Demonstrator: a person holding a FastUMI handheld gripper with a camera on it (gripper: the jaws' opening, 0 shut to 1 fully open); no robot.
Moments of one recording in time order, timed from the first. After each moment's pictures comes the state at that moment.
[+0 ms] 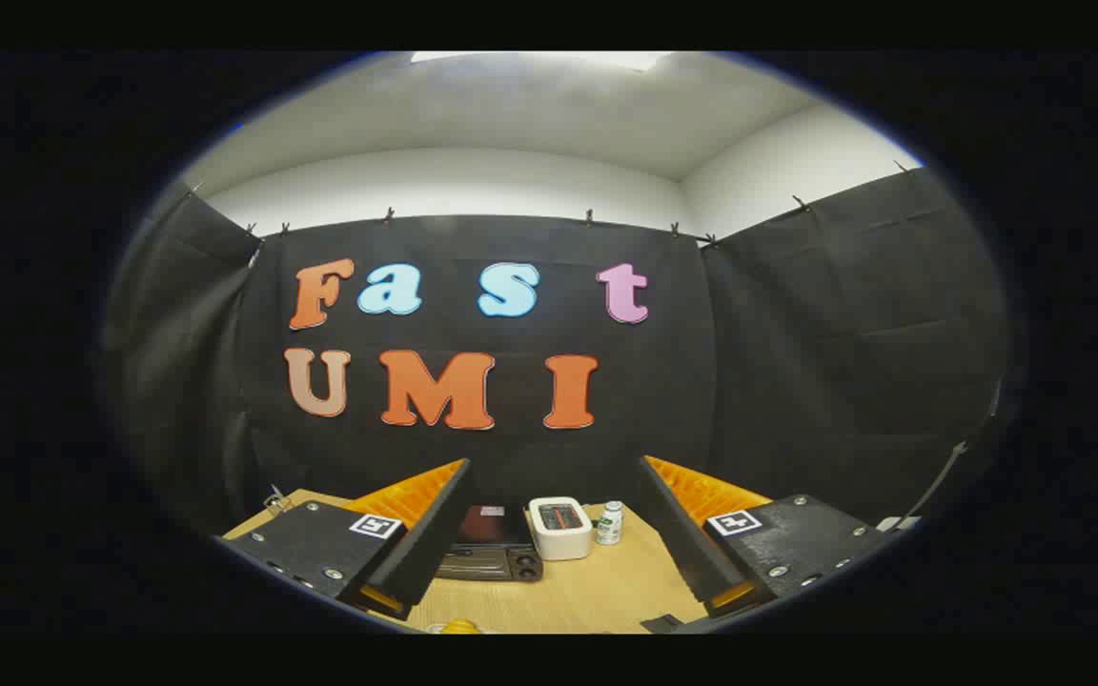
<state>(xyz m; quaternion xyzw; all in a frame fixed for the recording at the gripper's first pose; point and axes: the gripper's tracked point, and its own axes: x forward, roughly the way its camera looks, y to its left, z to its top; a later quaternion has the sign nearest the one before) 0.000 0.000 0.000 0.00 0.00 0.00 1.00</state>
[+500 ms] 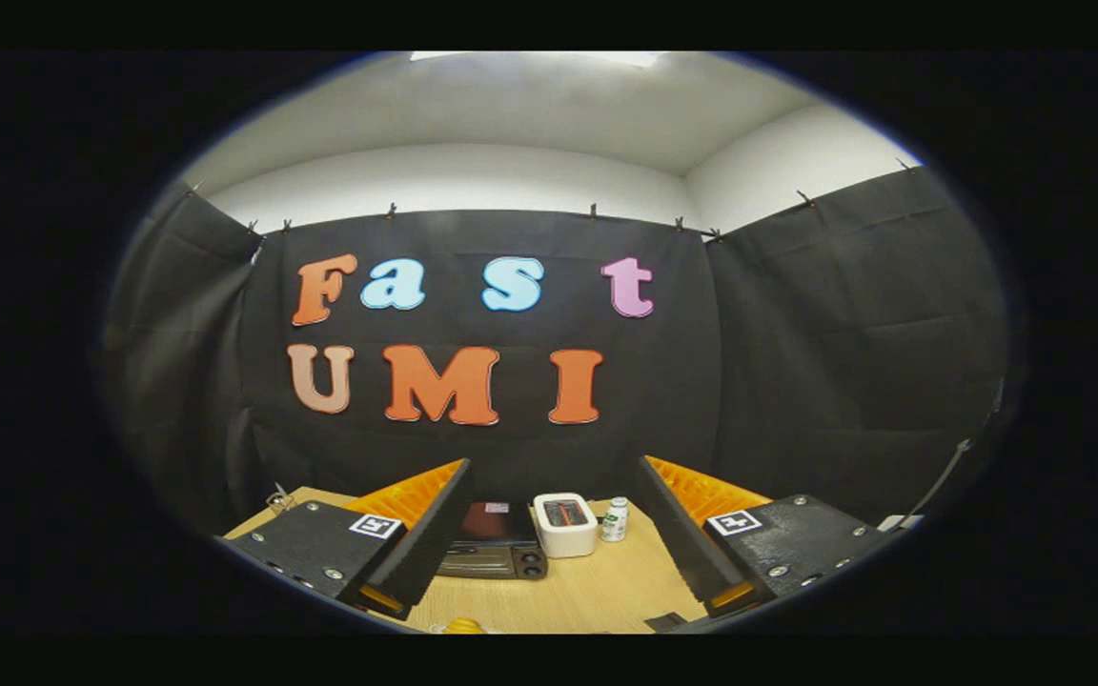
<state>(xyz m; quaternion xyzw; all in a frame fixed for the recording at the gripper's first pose) 0.003 0.010 -0.005 0.00 0.01 0.01 1.00</state>
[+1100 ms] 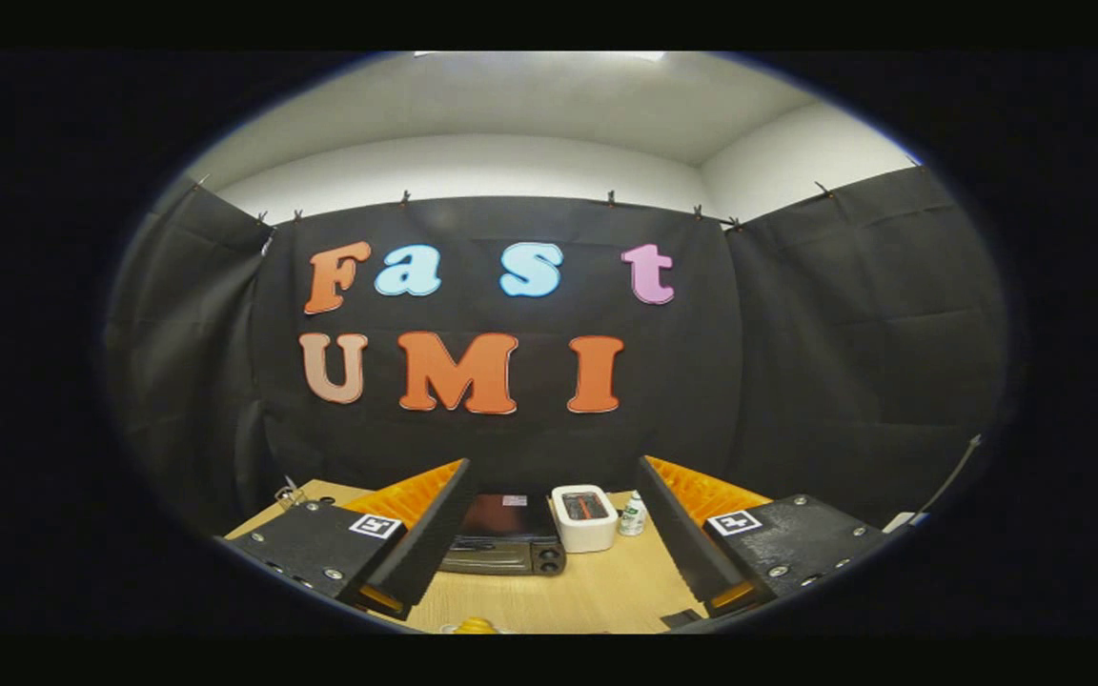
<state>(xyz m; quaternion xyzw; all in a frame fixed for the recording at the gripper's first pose) 0.019 0.041 -0.030 0.00 0.04 0.03 1.00</state>
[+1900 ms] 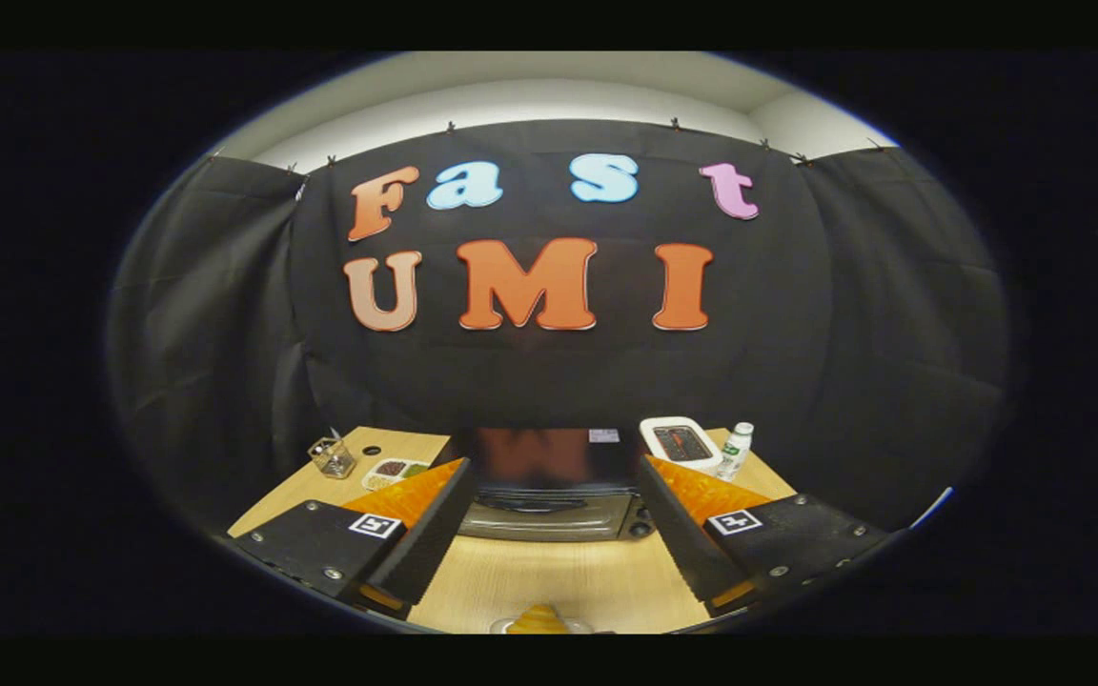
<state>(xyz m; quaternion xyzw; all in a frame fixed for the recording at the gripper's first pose) 0.070 0.159 -0.181 -0.01 0.16 0.12 0.98</state>
